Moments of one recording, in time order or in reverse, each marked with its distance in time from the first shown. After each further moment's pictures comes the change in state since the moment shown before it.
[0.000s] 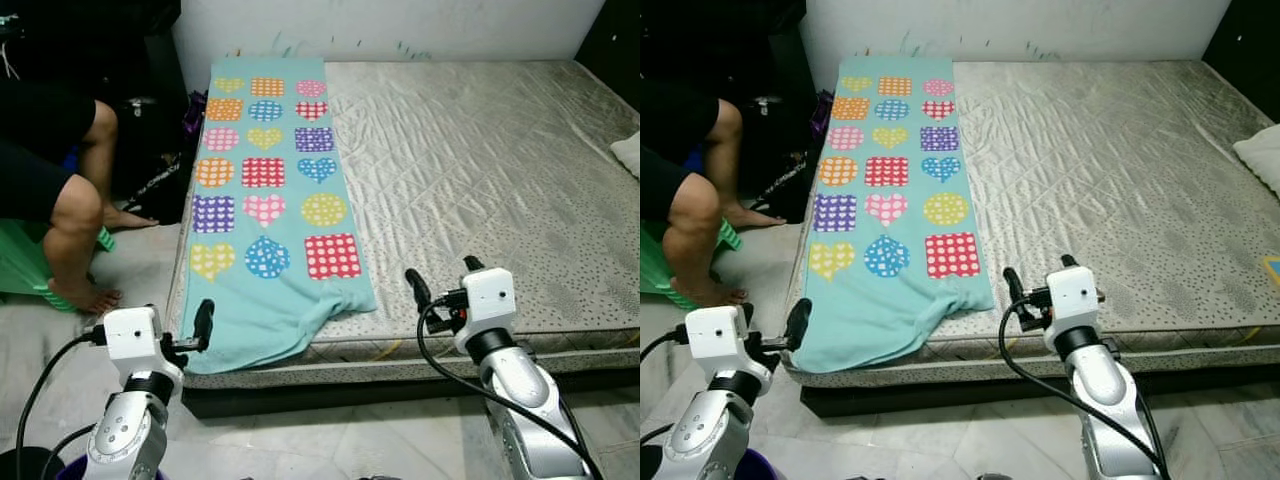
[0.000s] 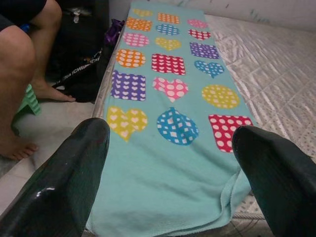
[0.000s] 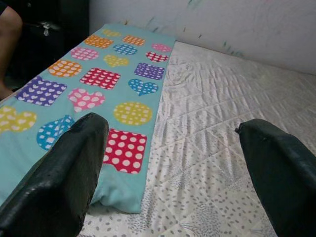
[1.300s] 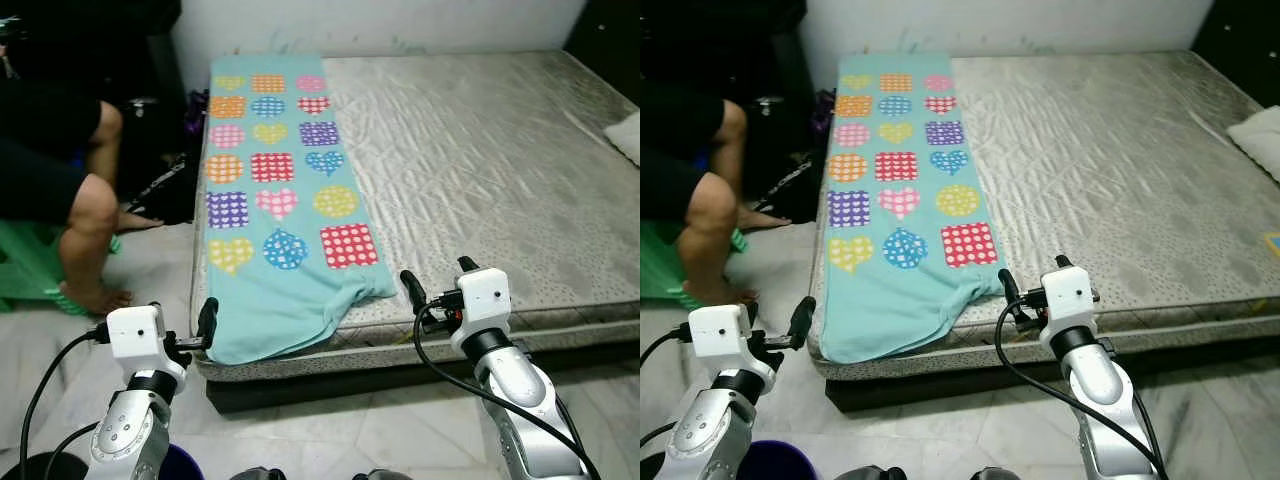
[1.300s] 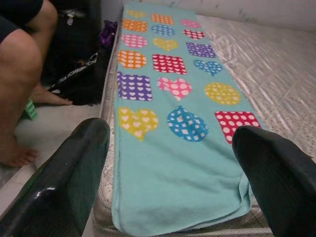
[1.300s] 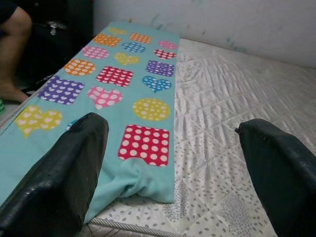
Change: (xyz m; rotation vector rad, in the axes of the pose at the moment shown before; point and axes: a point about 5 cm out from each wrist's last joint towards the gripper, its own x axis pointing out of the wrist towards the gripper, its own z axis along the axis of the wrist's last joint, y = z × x) left arm 0.000 -0.001 0.002 -0.001 -0.011 -0.020; right arm 0.001 0.007 -0.001 0.013 0.003 0.026
